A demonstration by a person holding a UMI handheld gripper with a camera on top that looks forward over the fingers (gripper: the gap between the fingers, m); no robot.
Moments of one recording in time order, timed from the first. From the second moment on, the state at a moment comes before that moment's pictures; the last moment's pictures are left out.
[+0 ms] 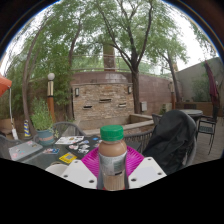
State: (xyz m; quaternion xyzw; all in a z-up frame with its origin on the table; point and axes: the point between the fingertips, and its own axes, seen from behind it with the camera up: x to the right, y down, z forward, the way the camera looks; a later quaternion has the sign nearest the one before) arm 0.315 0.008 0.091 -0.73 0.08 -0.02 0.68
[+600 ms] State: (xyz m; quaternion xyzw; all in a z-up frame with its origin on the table) arm 0.314 0.003 0.052 -0.76 0.09 -0.03 0.64
